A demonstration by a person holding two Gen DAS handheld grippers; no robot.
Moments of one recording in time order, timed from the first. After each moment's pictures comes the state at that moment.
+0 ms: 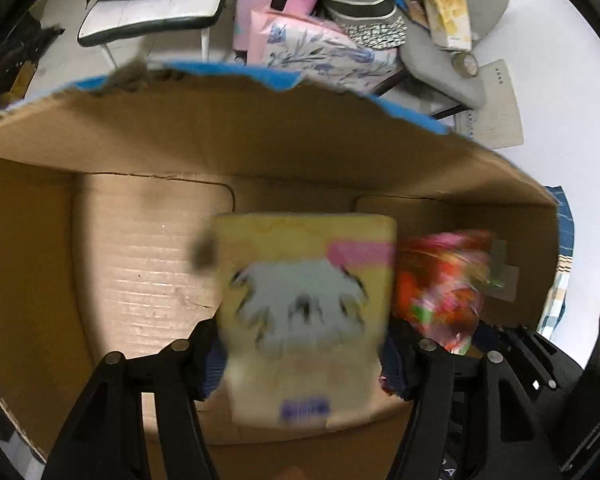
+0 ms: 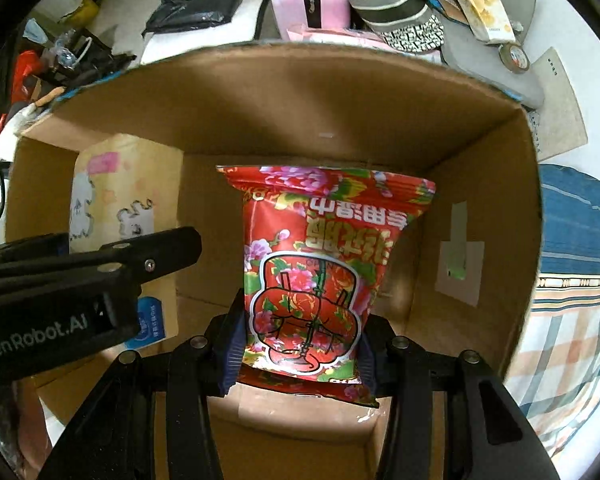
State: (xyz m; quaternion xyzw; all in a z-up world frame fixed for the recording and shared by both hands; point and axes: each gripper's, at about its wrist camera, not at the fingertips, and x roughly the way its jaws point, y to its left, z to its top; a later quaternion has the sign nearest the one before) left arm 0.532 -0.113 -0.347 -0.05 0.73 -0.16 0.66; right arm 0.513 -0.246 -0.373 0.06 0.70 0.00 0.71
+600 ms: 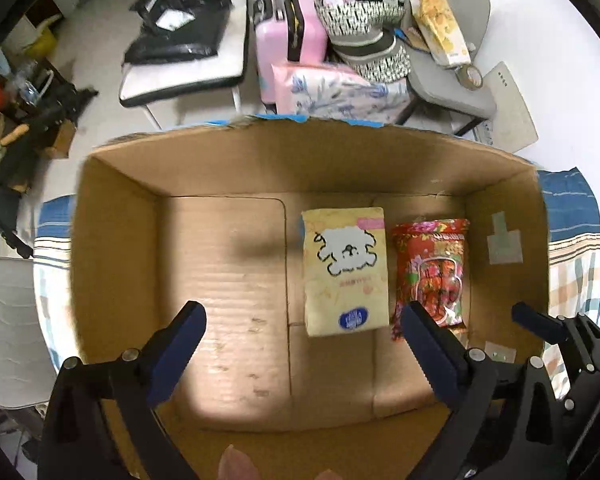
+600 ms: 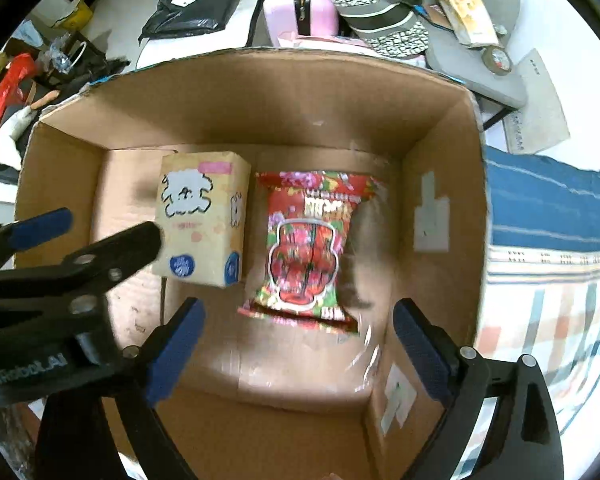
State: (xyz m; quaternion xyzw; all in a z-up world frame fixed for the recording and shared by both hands) left arm 0.480 -0.089 -0.281 0.04 0.65 -0.13 0.75; right arm 0.480 -0.237 -0.341 0.06 0.68 -0.03 0.73
